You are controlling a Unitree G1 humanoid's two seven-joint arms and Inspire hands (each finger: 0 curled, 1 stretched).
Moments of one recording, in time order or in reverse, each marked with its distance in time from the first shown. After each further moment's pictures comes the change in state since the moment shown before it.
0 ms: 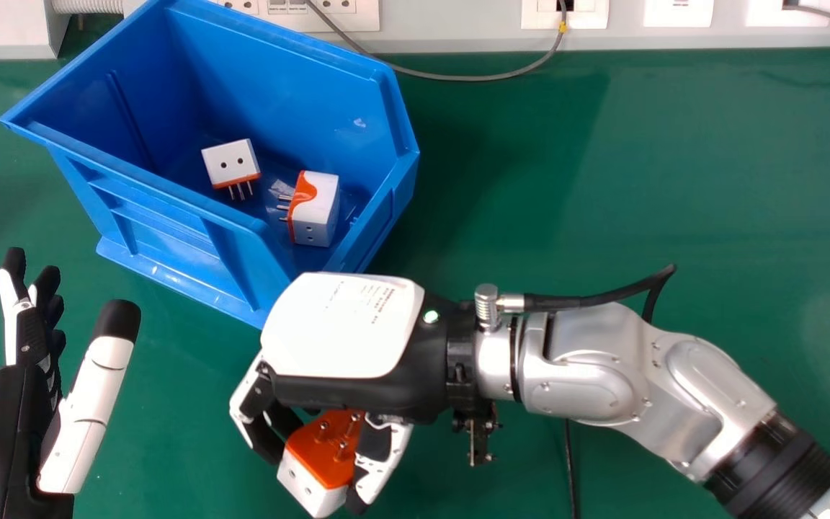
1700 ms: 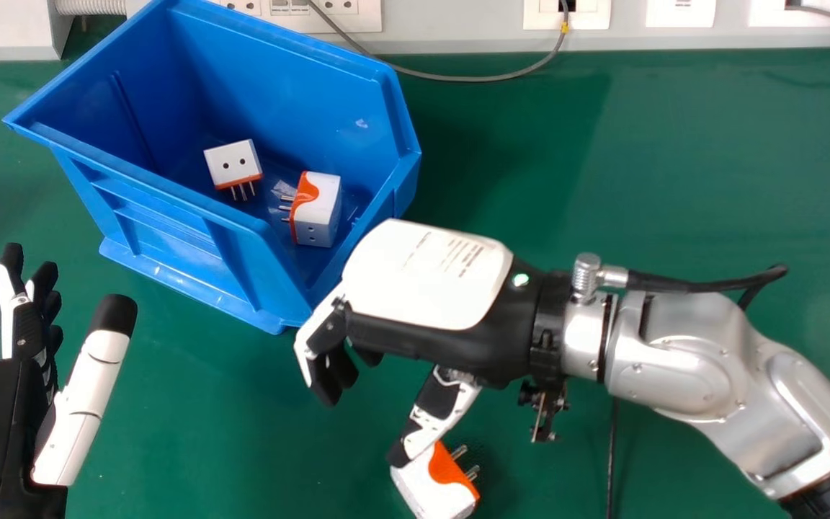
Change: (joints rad) left arm -0.038 0.020 0.023 0.019 -0.023 0.011 -0.016; right arm 0.117 -0.114 -0.184 -0.174 0.081 0.066 0.061
